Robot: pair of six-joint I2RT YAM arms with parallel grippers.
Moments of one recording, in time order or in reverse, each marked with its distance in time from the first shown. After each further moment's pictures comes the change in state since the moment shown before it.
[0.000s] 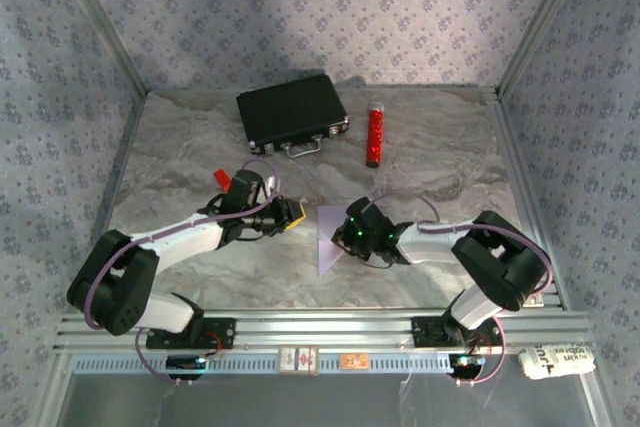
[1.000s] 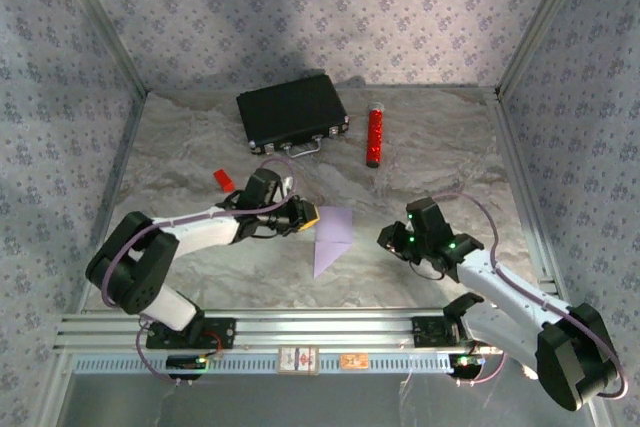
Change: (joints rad) left arm -0.086 0.145 0.087 0.056 0.002 -0.025; right arm -0.315 -0.616 -0.137 -0.525 -0.115 -0.381
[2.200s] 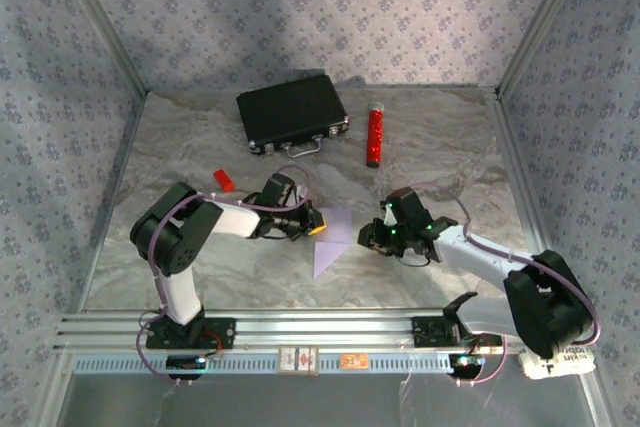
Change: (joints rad) left arm -0.006 0.290 0.039 0.164 0.026 0.008; right arm 0.050 0.299 0.103 0.121 -0.169 -0.103
